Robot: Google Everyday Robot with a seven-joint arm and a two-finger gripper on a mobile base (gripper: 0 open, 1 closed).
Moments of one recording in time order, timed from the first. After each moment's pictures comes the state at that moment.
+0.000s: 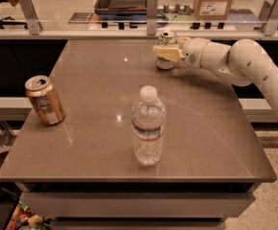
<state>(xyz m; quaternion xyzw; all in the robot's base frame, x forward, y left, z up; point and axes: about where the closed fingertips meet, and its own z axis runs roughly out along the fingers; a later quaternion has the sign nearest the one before) 0.777 -0.099 0.882 -0.32 0.67 0.29 0.61</state>
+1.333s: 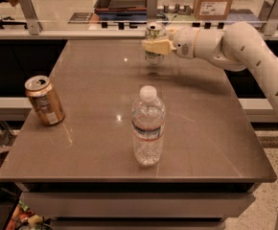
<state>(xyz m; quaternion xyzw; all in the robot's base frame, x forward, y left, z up) 0.759 -0.055 0.913 -0.38 0.64 0.32 0.58</state>
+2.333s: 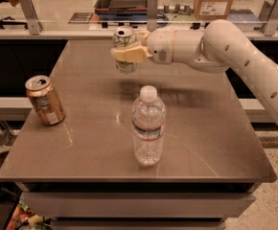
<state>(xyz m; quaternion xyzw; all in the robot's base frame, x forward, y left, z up) 0.668 0.040 0.940 -0.47 0.58 0.38 0.55</state>
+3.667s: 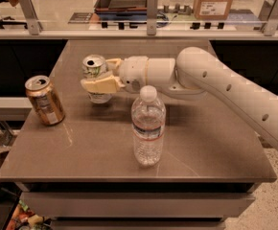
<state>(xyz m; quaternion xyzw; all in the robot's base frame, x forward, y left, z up) 0.582 0.116 0.902 -0.48 0.57 0.42 0.52</state>
